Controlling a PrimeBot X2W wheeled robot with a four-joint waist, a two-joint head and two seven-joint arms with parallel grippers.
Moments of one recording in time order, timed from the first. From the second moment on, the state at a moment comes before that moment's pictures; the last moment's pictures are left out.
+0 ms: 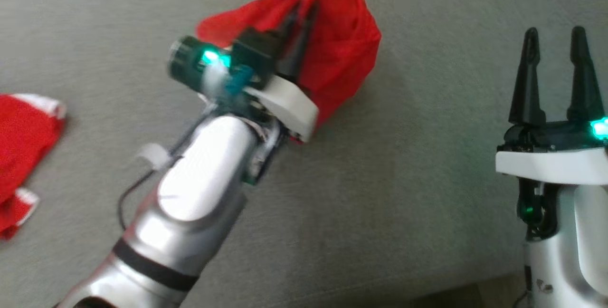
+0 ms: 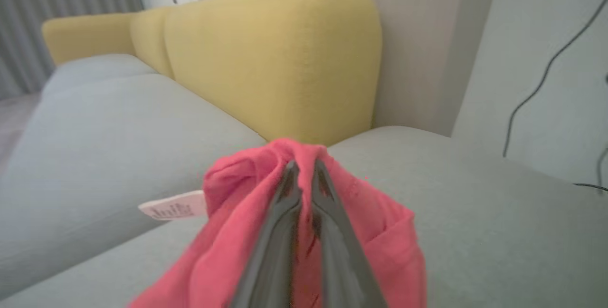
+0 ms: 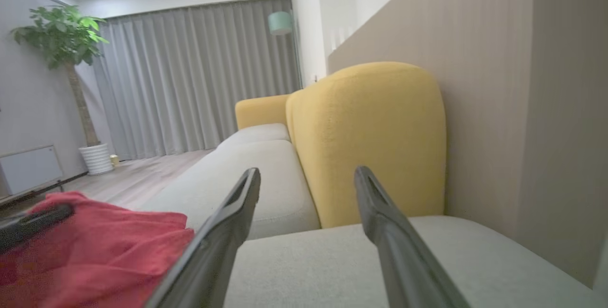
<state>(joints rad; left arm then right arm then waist) -0.71 0.05 -0.62 0.33 -0.21 0.10 -0.09 -0.27 -0.05 -0.04 0.01 0.20 0.13 -0.25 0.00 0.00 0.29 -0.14</state>
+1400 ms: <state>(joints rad) -0.10 0.12 -0.37 0.10 -0.27 0.17 -0.26 -0.07 -0.05 -0.03 0.12 0.11 0.13 -0.25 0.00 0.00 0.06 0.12</state>
